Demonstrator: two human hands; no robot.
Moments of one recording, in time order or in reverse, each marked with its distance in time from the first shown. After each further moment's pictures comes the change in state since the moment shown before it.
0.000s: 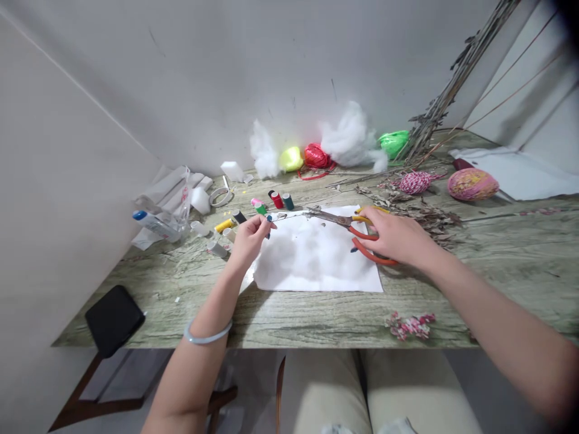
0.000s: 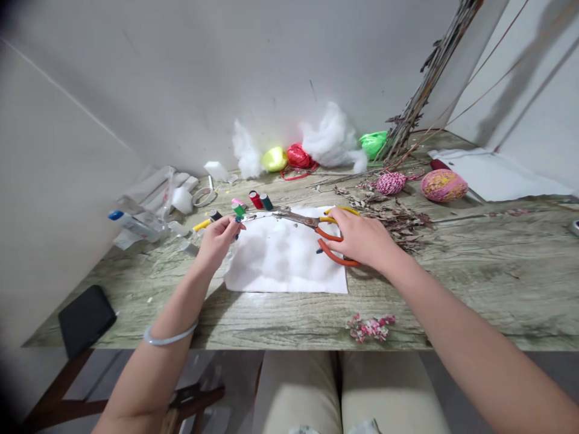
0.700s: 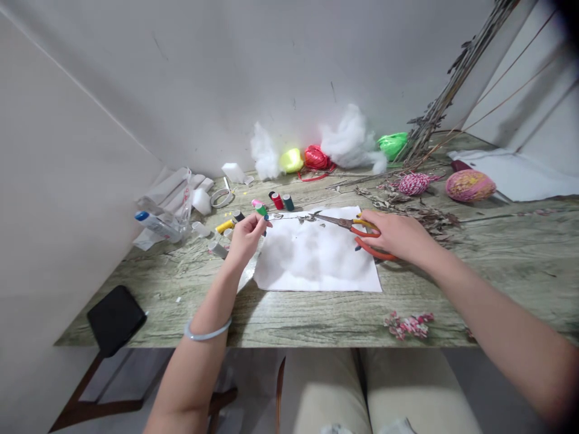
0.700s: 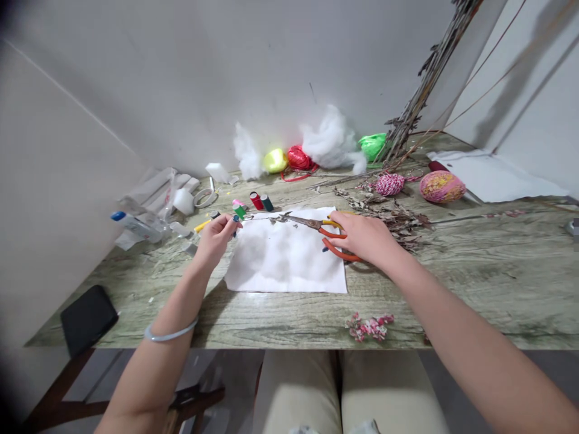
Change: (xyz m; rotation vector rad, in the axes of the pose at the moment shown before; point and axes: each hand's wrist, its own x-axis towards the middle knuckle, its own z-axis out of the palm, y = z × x) left_hand 0.007 -0.009 -0.008 -0.001 0.005 0.049; right_hand 0.003 0.009 0.001 -0.003 -0.068 -0.015
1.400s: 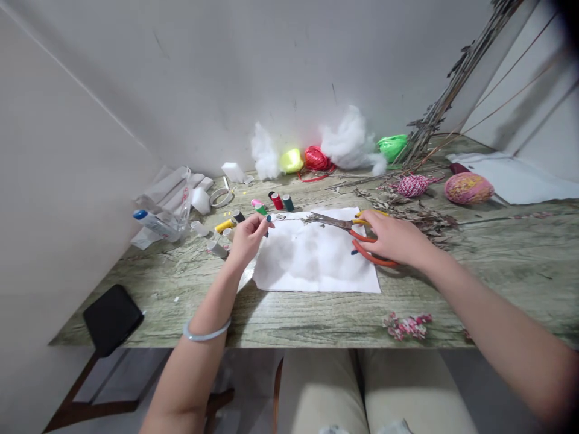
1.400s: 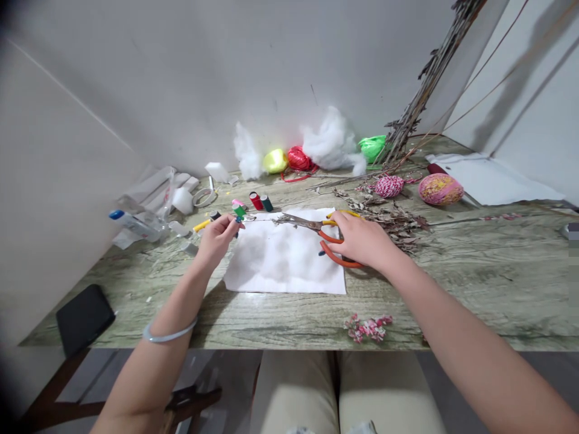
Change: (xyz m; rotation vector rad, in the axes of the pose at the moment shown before) left_hand -0.003 0.003 0.003 0.033 -0.020 0.013; right_hand -0.001 -0.004 0.002 0.000 -0.002 0.008
